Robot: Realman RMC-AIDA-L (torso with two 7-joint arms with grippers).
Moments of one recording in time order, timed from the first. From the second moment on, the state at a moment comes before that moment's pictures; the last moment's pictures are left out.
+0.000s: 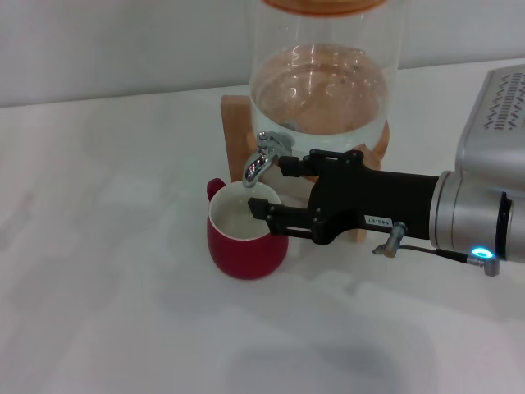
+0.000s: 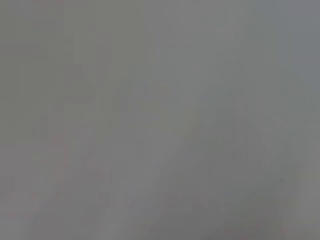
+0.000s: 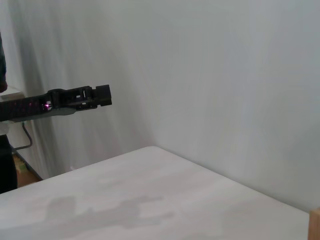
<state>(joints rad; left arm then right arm) -0.08 -2.08 0.96 0.98 -1.99 -1.18 1.63 -0.05 2.01 1.37 1.67 -1.67 0.80 -1.22</state>
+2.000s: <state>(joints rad) -0.08 -2.08 0.95 0.98 -1.94 -1.18 1.64 -0.22 2.01 1.87 1.74 -1.60 1.04 -1.23</state>
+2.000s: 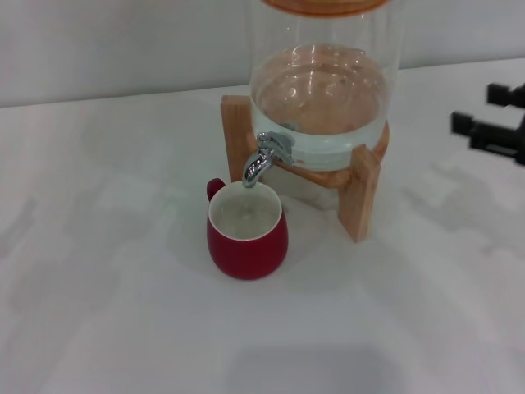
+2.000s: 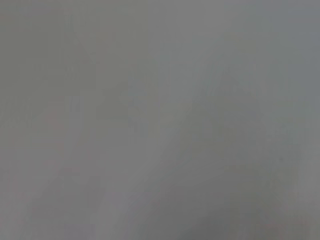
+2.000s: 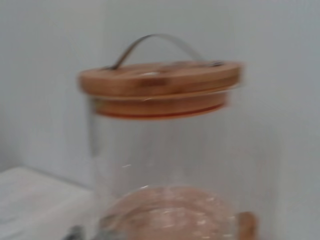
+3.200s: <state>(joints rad) -0.04 -2.08 0.89 0.98 -1.89 -1.26 1.60 -0.04 2.01 2.39 1.18 -1.43 1.30 -1.56</state>
